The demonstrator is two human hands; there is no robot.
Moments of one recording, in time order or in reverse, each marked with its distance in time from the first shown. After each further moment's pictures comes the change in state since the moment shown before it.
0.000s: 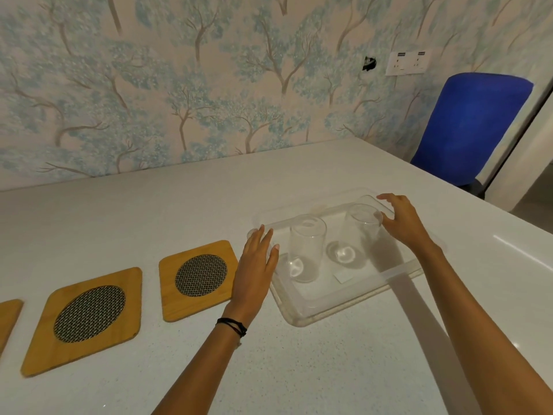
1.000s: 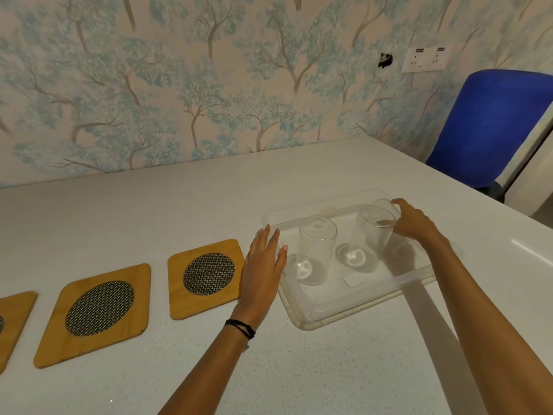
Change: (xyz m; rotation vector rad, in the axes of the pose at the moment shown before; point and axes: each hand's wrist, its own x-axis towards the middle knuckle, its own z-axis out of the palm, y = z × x) left_hand 0.002 -0.001 0.003 0.128 0.054 -0.019; right_hand 0.028 0.005 0.005 -0.149 -0.229 0.248
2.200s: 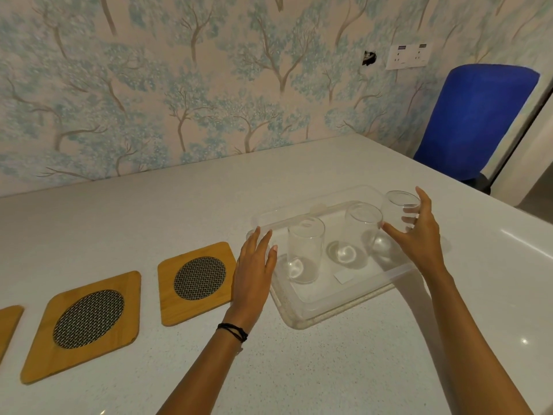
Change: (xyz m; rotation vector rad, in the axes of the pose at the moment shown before) left_hand -0.003 -0.001 0.003 -0.094 -0.004 -0.028; right_hand -0.054 0.027 0.018 0.495 0.468 -0.208
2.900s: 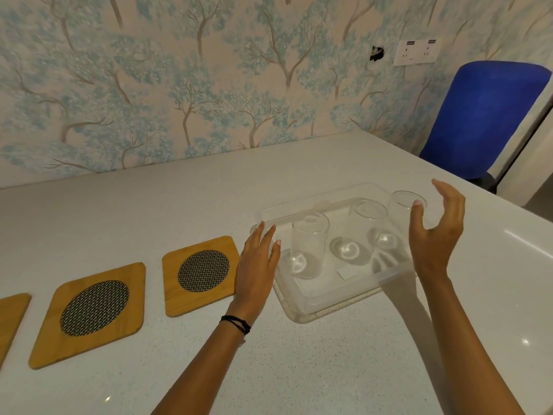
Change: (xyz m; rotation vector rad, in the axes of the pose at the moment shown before) left_hand -0.003 0.003 -0.004 -0.006 -0.006 -0.005; right_hand -0.022 -0.038 0.001 0.123 0.479 -0.363
